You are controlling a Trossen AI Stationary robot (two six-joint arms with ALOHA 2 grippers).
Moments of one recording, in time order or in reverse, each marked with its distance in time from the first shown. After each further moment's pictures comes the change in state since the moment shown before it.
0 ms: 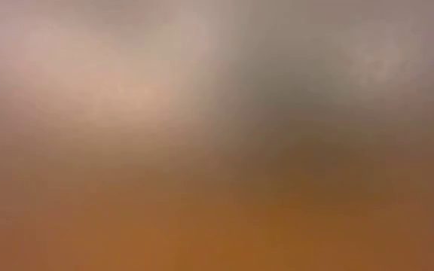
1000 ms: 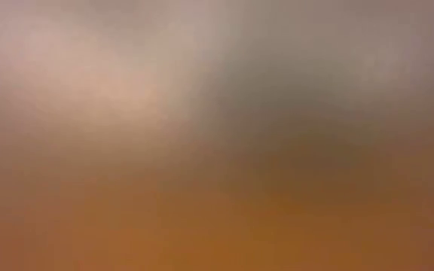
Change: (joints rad) left arm 0.000 0.000 0.000 0.001 0.000 -0.038; right arm 0.103 0.182 -0.037 0.156 0.157 -0.102
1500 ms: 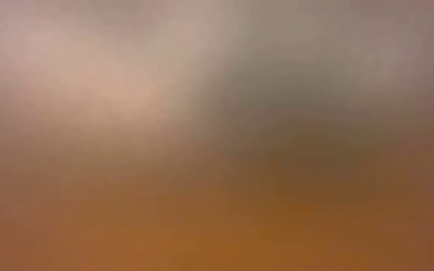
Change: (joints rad) left arm -0.012 0.000 0.000 0.009 -0.001 -0.016; right arm 0.010 0.021 -0.079 0.083 0.082 0.062
